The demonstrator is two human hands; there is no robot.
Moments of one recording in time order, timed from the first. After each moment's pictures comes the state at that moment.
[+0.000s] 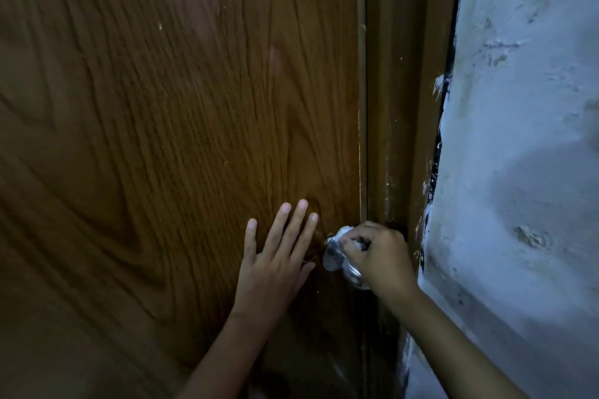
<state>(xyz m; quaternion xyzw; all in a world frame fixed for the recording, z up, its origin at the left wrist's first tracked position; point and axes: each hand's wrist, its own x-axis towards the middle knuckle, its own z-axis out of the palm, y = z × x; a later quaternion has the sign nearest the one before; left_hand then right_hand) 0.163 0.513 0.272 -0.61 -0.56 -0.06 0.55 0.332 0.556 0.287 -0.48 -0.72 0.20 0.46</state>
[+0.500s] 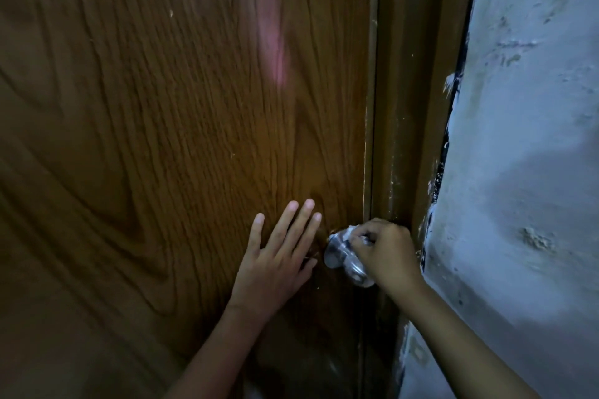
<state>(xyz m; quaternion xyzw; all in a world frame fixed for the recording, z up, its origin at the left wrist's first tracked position) 0.159 0.514 0.274 -0.61 -0.53 -0.04 0.58 0.337 0.559 0.290 -0.51 -0.72 0.20 0.43</state>
